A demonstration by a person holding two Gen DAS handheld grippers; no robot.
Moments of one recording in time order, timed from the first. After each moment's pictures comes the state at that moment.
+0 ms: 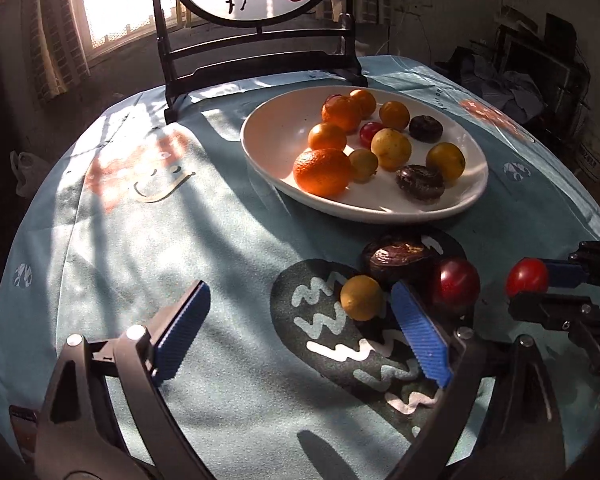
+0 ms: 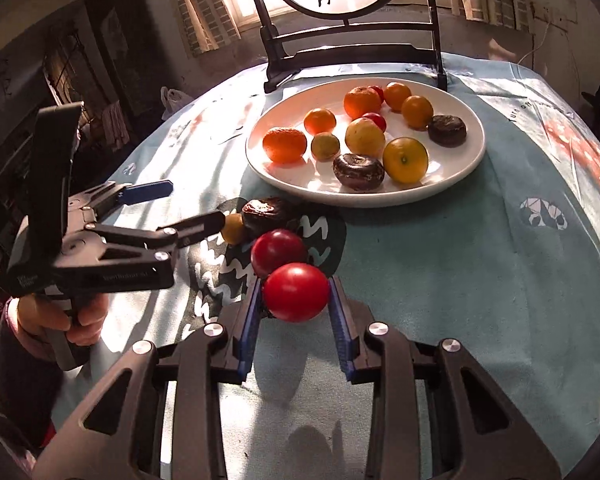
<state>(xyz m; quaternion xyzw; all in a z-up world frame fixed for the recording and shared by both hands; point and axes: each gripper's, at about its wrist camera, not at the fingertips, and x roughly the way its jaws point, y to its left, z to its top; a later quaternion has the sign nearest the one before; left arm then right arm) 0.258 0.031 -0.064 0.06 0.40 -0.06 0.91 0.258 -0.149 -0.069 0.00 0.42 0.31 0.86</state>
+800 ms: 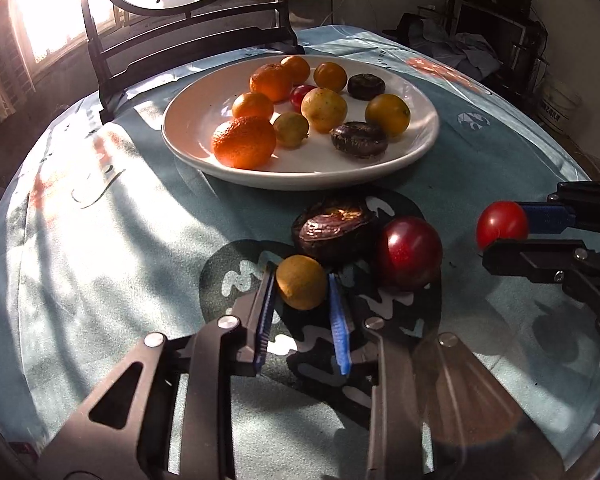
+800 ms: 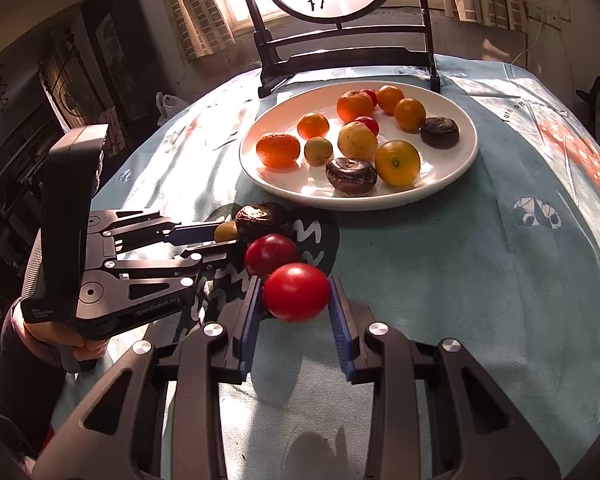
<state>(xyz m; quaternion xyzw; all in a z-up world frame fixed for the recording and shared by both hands) 0.261 0.011 -0.082 0.07 0.43 -0.14 0.89 0.259 -0.152 -0.069 0.00 0.41 0.29 0.86</state>
